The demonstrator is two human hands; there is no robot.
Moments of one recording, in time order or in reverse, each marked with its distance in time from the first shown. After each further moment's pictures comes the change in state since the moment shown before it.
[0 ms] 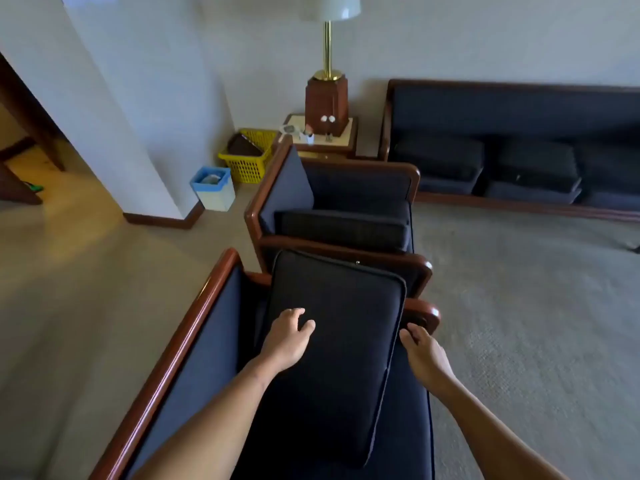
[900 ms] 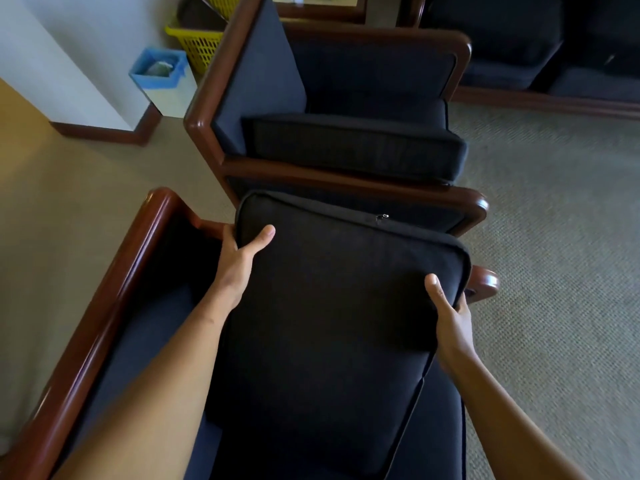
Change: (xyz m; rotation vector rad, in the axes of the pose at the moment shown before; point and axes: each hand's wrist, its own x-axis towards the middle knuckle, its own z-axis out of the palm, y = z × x) left_hand 0.231 -0.092 0.005 -0.736 0.189 -0.160; right_hand 0.166 0.047 0.102 0.726 0.131 0.161
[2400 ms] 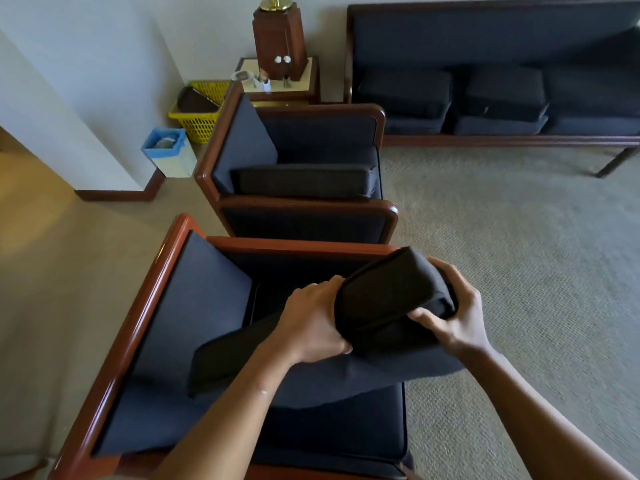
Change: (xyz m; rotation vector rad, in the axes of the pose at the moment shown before) left_hand -0.357 0.084 0.090 1.025 -0.484 0.655; right_hand -0.206 -0.120 -0.192 -0.381 -0.181 -0.823
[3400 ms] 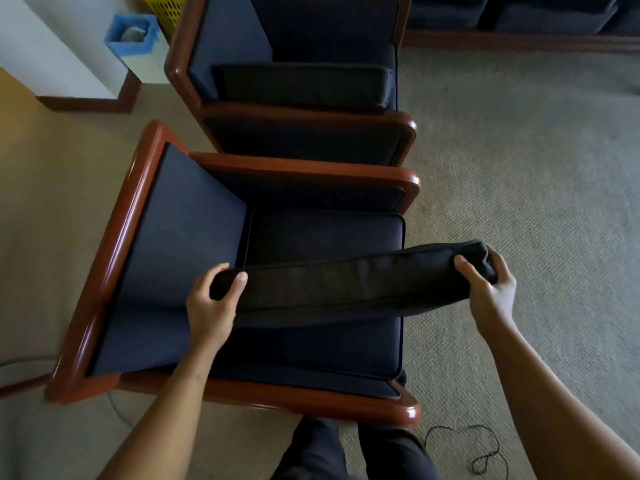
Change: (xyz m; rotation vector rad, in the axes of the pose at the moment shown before) left_hand -0.104 -0.182 0.089 -0.507 0.565 -0.662; right_hand -0.071 0.114 0.009 0.157 0.292 0.694
